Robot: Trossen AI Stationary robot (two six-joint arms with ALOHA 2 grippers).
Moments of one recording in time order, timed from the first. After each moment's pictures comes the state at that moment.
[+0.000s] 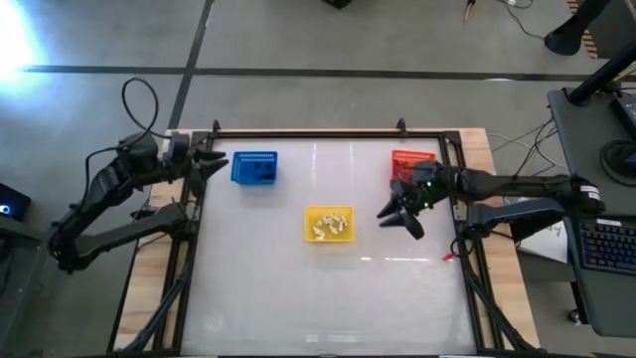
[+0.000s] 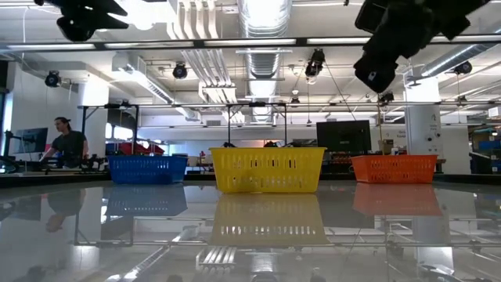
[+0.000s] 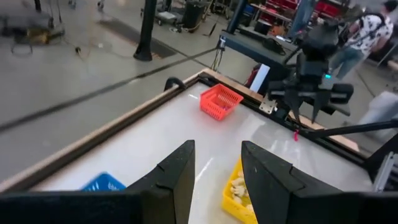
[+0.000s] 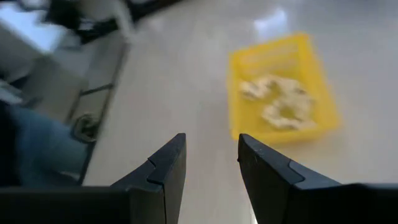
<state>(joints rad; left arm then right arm) 0.62 0.47 0.86 -0.64 0.22 -0.24 -0.19 0.96 0.67 -0.29 -0.49 0.21</state>
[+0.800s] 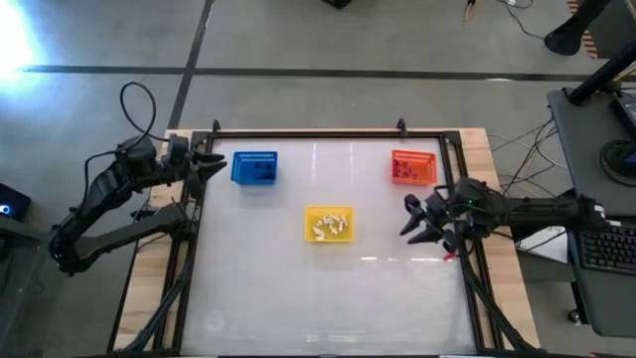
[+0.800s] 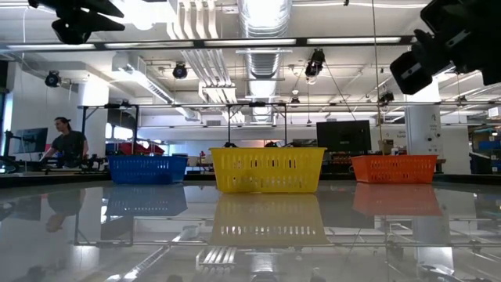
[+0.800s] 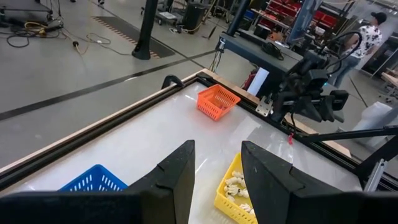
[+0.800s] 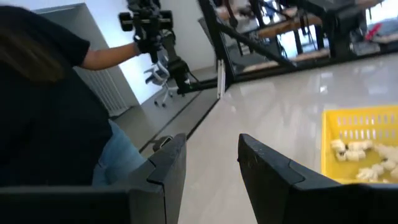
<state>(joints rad) 0.62 0.42 0.82 -0.64 0.22 -0.30 -0.17 0.48 0.13 0.35 -0.74 0.35</state>
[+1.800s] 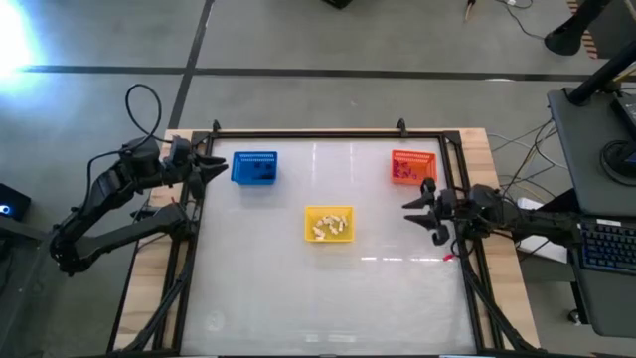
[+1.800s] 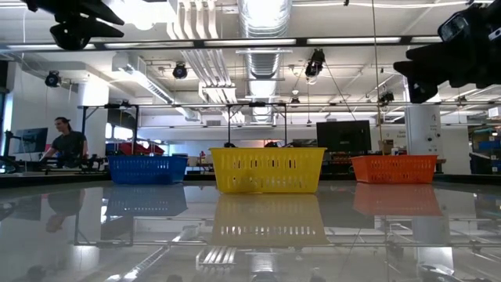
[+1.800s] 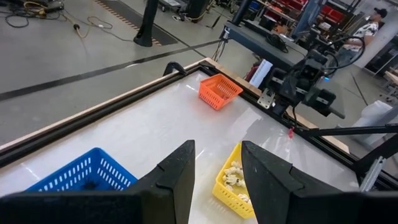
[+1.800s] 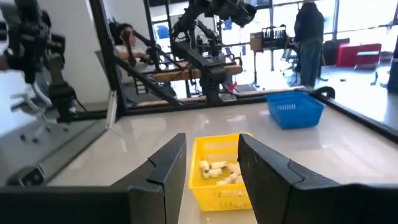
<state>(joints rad) 0.62 0.42 0.80 -0.67 0.22 -0.33 -0.17 0.03 0.01 0.05 -0.26 0.13</state>
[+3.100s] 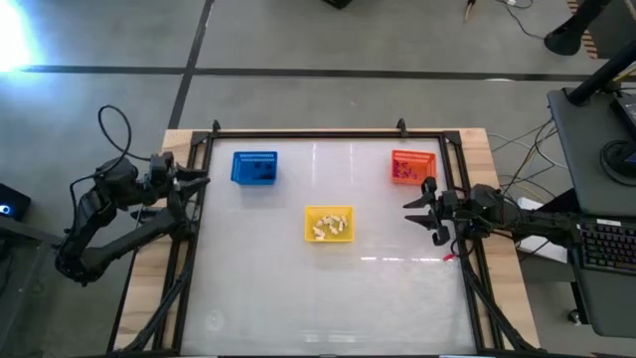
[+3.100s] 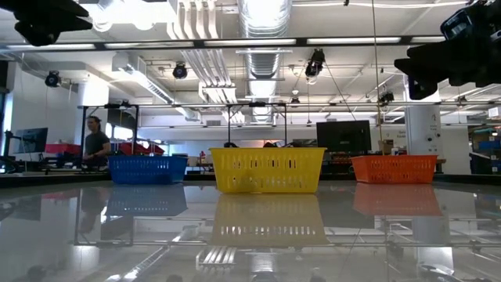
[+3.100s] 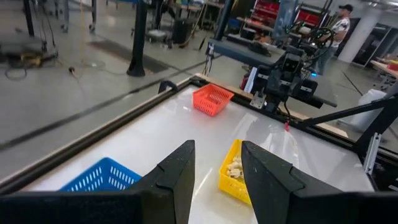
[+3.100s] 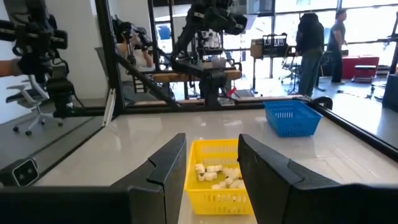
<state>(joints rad) 0.62 0.14 0.74 -0.79 0.24 -0.20 -0.17 0.01 0.01 0.06 -0.27 0.07</state>
